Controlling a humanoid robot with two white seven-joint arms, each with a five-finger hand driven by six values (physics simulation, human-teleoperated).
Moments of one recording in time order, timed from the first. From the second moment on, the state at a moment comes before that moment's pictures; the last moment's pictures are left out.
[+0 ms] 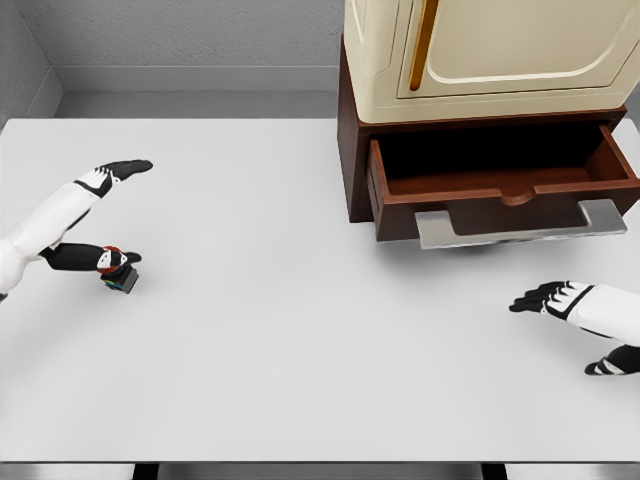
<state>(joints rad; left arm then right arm) -0.05 0.66 -0.04 -1.57 -0.08 -0.61 -0.33 0.29 -1.00 -0.11 -1.76 0.16 -0.61 0.61</state>
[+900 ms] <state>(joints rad) 0.19 0.88 -0.12 -1.69 0.27 -0.61 -0.02 0.34 -0.99 -0.25 -1.76 0.02 -0.61 0.61</state>
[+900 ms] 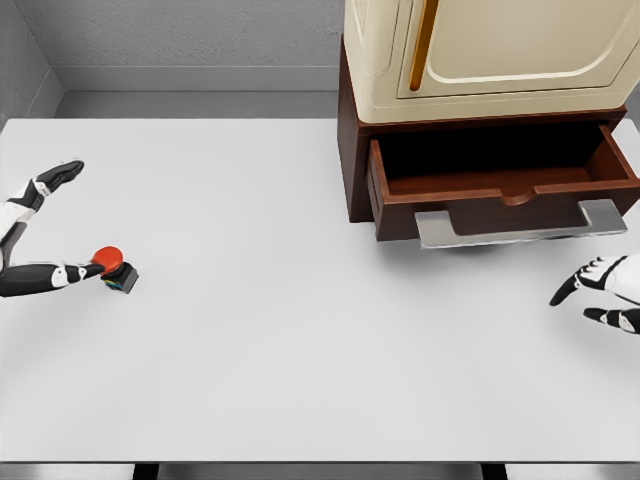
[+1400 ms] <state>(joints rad) 0.22 0.87 -0.18 -1.62 0.32 -0.61 -0.01 0.38 -0.99 -0.25 -1.76 0.02 -0.61 0.61</state>
